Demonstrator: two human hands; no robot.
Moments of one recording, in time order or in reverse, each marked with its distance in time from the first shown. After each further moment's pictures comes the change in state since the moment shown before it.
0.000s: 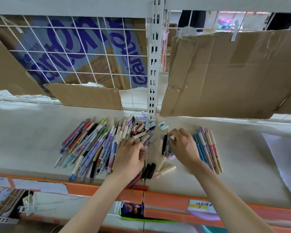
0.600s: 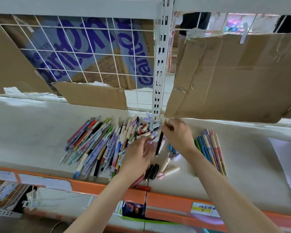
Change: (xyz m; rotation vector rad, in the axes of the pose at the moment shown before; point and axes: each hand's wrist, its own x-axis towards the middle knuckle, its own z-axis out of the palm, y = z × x) left_hand -0.002 0.017 -0.012 -0.540 0.003 -0.081; right_hand 0.036 -0.048 -0.023 0.263 -0.080 0.187
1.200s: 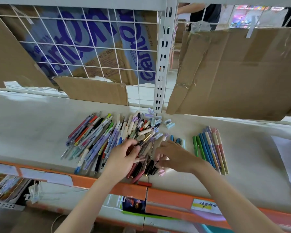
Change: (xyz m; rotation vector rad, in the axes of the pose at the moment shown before) left_hand -0.019 -0.015 -0.033 0.044 -0.019 -0.186; right_hand -0.038 0.017 0.002 -0.232 -0.733 -0.333
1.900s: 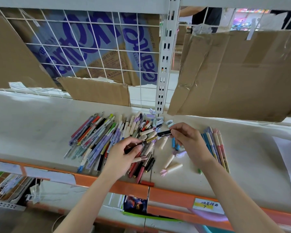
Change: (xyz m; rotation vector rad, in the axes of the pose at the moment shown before) left_hand -0.007 0.008 -0.008 -0.359 0.000 -0.042; right_hand -0.013 -0.006 -0.020 1.004 0.607 0.175
